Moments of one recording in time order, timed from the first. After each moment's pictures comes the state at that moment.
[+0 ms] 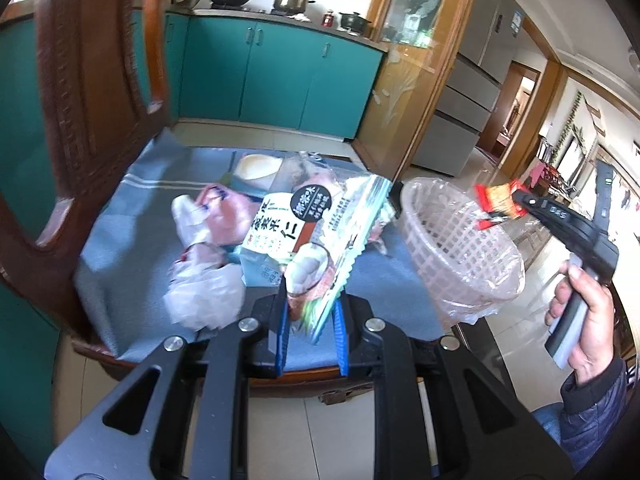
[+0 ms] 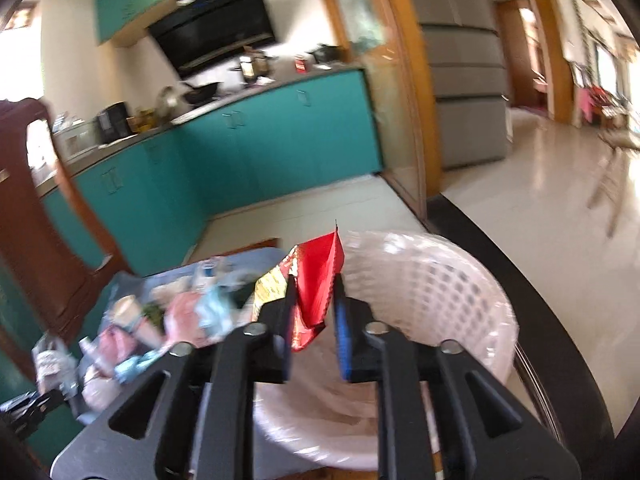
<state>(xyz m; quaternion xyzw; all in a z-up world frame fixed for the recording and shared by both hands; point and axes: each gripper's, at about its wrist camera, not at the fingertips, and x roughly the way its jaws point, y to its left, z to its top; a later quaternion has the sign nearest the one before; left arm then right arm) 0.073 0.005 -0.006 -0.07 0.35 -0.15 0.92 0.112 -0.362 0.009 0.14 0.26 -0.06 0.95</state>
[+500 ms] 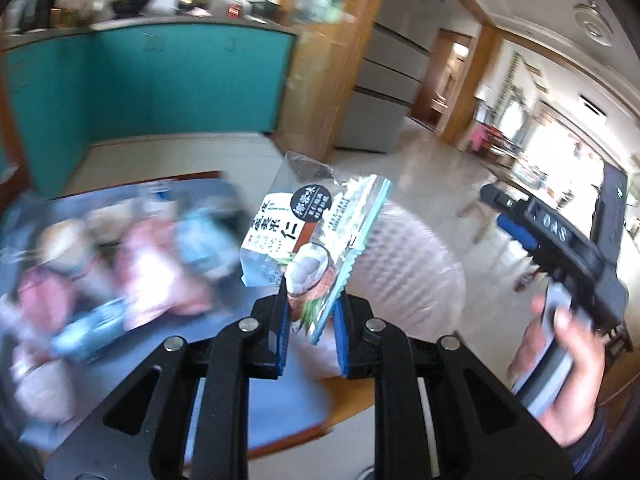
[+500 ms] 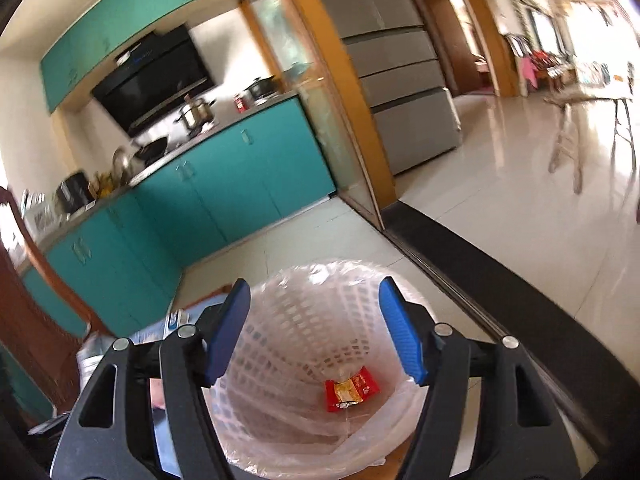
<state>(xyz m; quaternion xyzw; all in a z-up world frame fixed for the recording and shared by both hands) 0.140 -0.173 0.011 -0.03 0.36 -0.29 0.89 0.077 -0.420 0.018 0.22 0.20 -0.13 0.95</state>
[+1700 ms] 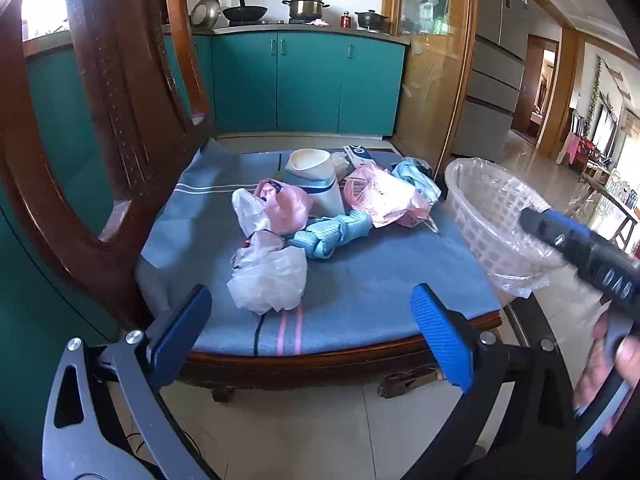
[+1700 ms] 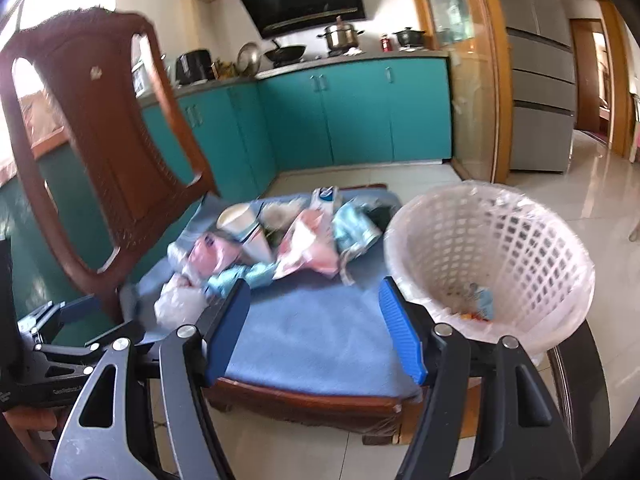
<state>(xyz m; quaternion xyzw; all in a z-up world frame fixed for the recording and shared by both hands) 0.045 0.022 -0.011 0.00 0.34 -0.08 0.94 0.048 -0.190 -0.011 0.05 0.29 0.08 0.95</state>
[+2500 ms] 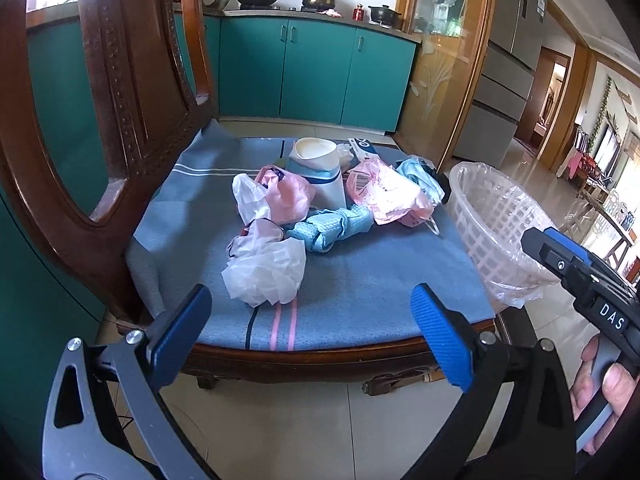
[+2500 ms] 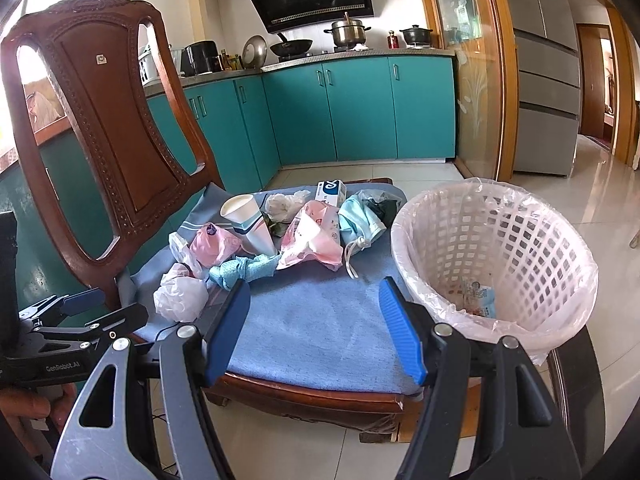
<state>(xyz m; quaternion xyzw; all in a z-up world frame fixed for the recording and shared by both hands) 0.056 0.027 -0.019 -0.03 0.36 -0.07 0.93 0.049 -0.195 -0.017 0.04 0.29 0.09 0.95</state>
